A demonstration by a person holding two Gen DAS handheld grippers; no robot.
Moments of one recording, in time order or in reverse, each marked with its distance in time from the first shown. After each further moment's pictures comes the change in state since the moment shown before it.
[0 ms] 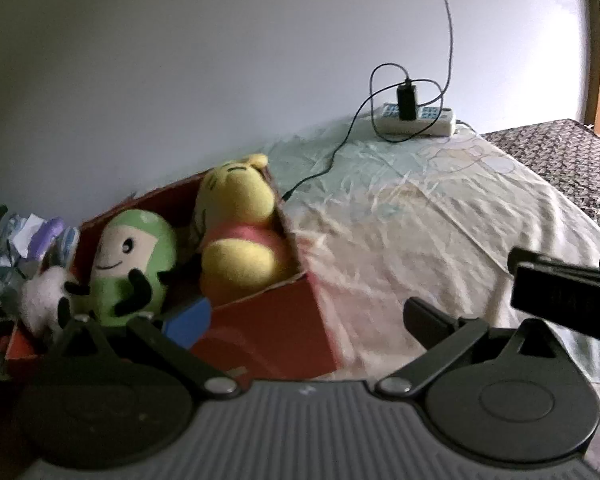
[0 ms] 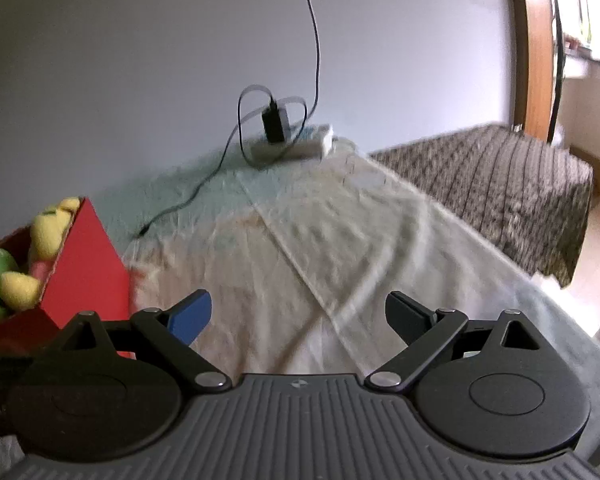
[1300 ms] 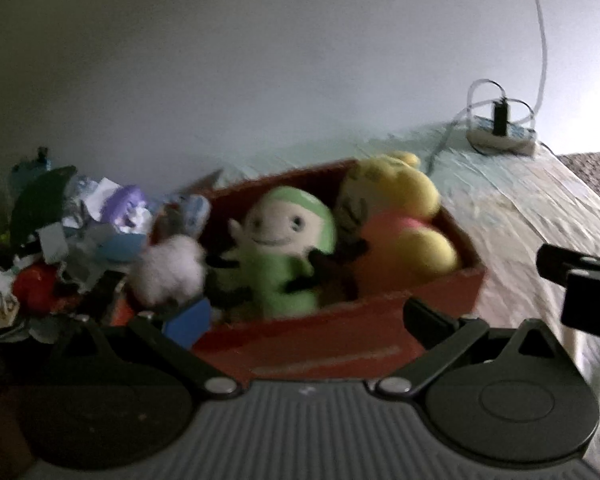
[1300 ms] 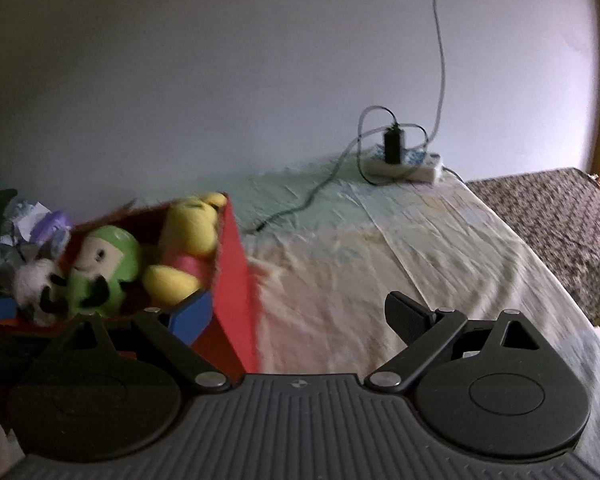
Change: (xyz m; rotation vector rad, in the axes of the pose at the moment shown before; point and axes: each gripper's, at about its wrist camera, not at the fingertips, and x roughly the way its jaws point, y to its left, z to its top) left arm -0.031 0.099 -0.007 -0.127 0.014 0.156; right arm -0.042 0.095 0.017 -0.169 -0.025 0.208
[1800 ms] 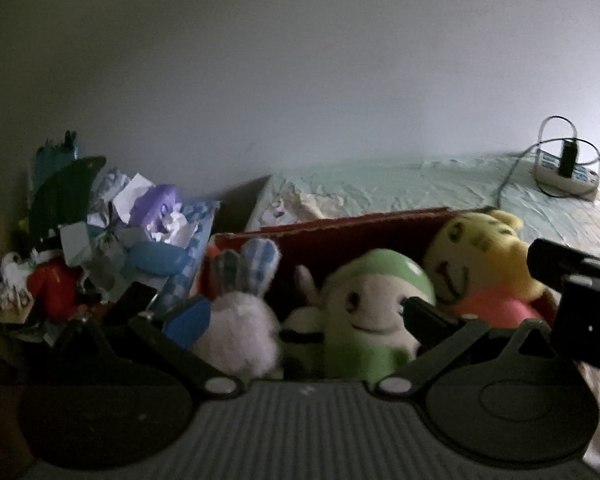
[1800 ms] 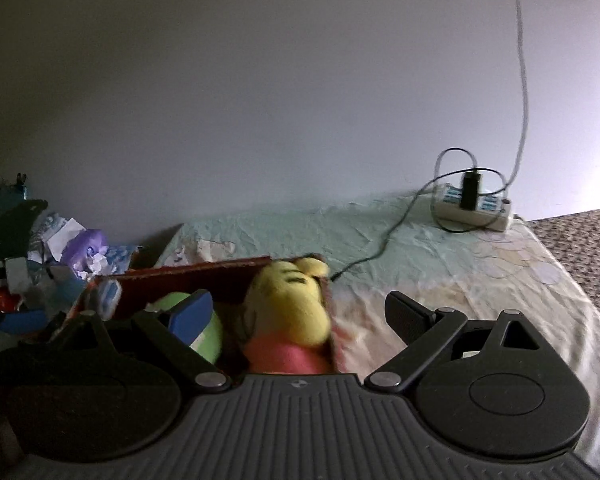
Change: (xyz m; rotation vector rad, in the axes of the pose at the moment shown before) left arm 0.058 0.057 0.049 -0.100 0.026 0.070; right arm 0.046 0.081 0.049 -0.053 -0.027 0.094
